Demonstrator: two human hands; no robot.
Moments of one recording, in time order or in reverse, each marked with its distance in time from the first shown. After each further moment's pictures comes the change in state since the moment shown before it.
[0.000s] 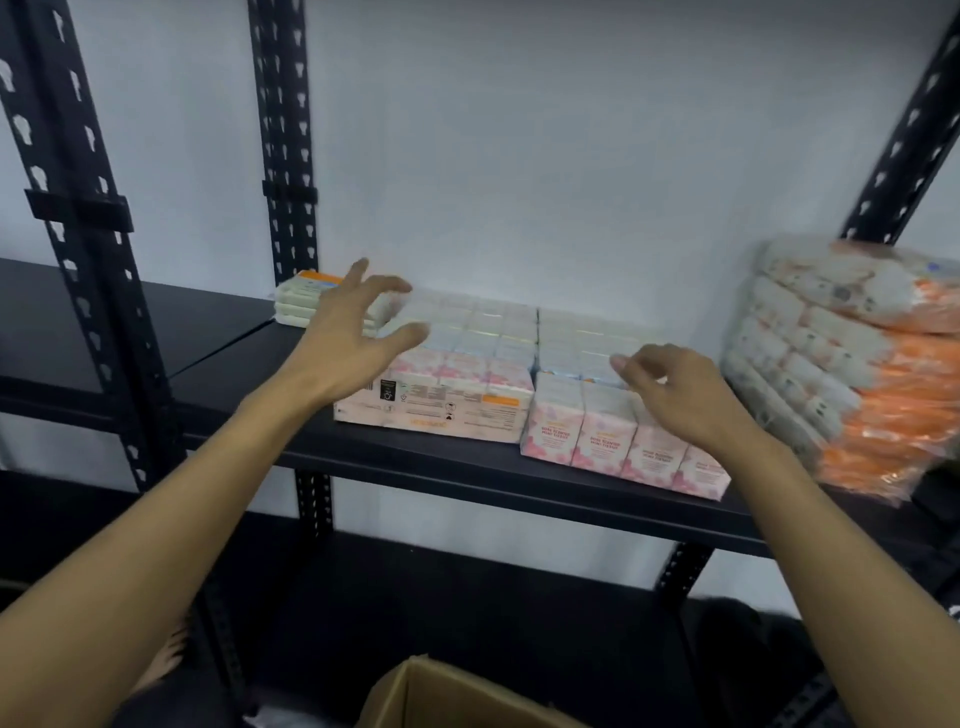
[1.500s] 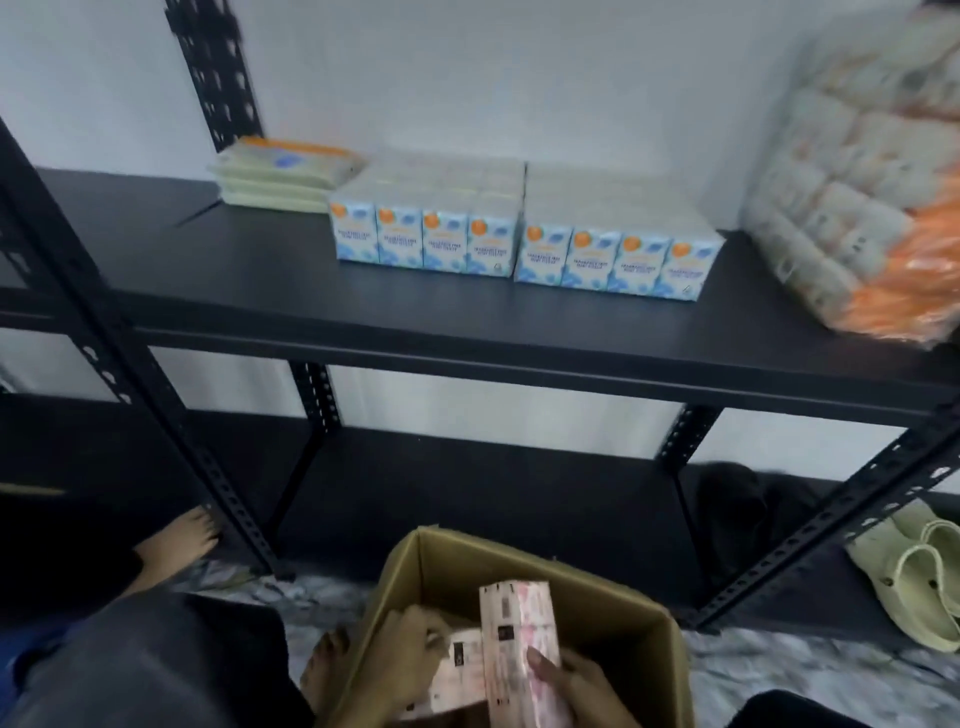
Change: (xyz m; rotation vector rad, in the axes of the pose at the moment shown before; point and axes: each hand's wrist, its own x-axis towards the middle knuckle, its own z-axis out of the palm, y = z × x) left_hand -0.325 -0.121 0.235 0.114 -0.748 -0.549; right_hand -0.338 0.096 0.273 1.078 -0.795 0.938
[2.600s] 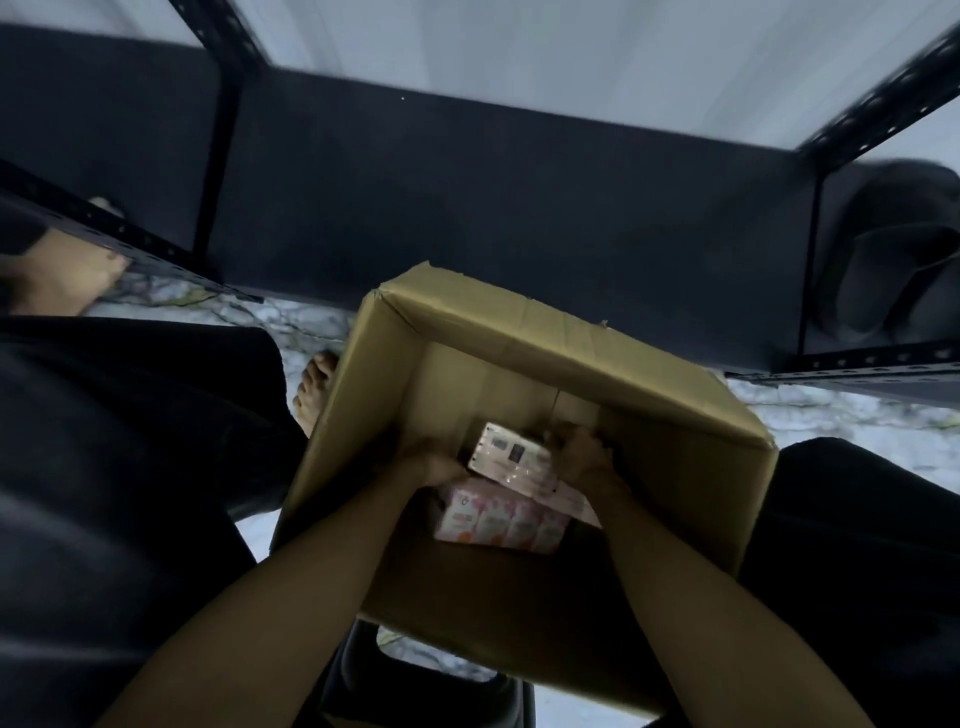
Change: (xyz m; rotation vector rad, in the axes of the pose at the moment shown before) left_hand 0.117 -0.115 0.189 -0.044 -0.675 -0.574; right_hand 0.198 0.148 -0.052 -0.937 0.234 0.356
